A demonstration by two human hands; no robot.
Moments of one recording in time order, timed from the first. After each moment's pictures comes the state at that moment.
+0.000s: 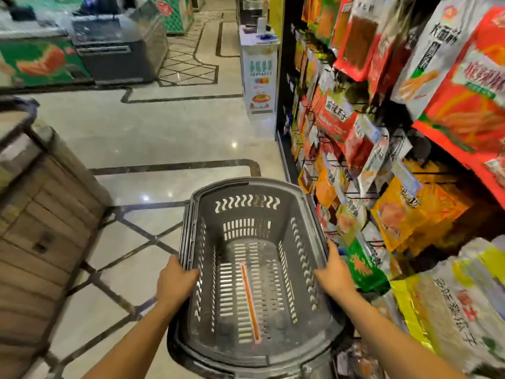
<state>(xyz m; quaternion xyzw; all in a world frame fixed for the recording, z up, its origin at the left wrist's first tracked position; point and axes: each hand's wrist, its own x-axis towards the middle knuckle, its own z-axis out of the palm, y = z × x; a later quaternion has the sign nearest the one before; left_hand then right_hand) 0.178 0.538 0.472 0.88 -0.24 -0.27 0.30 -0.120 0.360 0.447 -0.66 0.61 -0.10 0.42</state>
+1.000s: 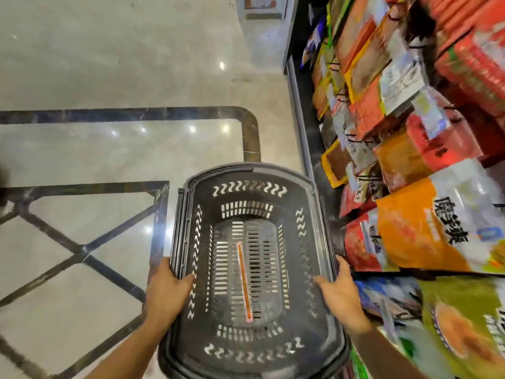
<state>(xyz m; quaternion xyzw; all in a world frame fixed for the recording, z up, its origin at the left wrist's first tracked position) 0.411 0.095 0.097 0.89 -0.18 -0.33 0.25 0.113 -0.061 0.091 -0.50 0.71 -0.05 0.49</state>
